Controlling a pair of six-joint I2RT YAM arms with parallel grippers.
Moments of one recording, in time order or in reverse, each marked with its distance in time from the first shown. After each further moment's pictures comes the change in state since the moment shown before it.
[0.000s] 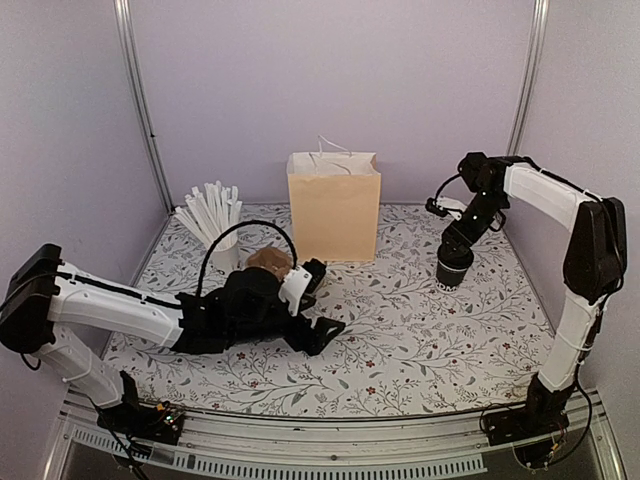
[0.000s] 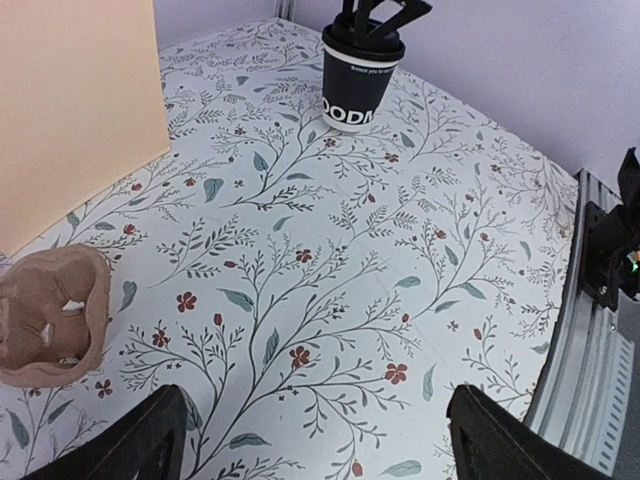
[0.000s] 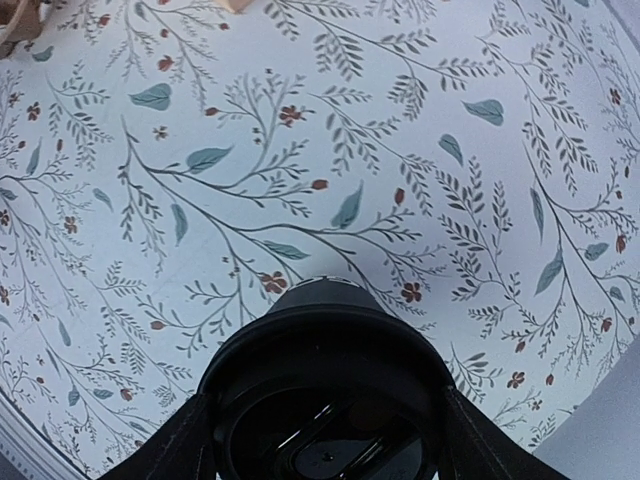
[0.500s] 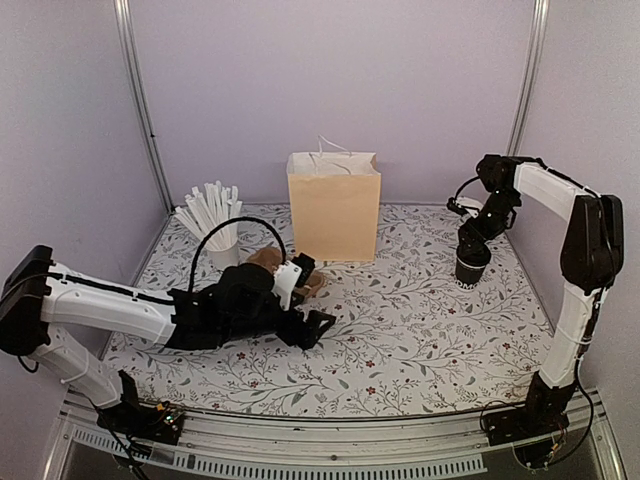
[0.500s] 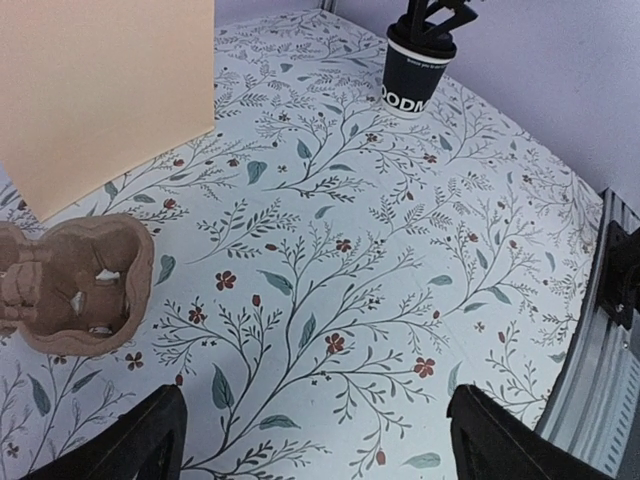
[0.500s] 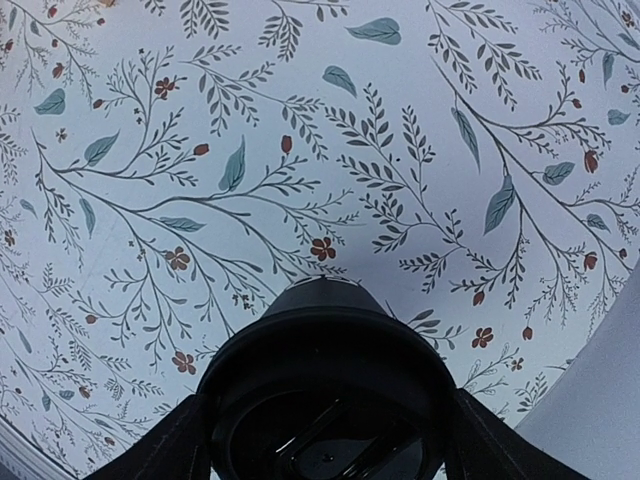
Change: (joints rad) left arm 0.029 -0.043 -0.004 -0.076 -0.047 -0.058; right arm -0.138 0.081 0.061 -0.031 0.051 0.024
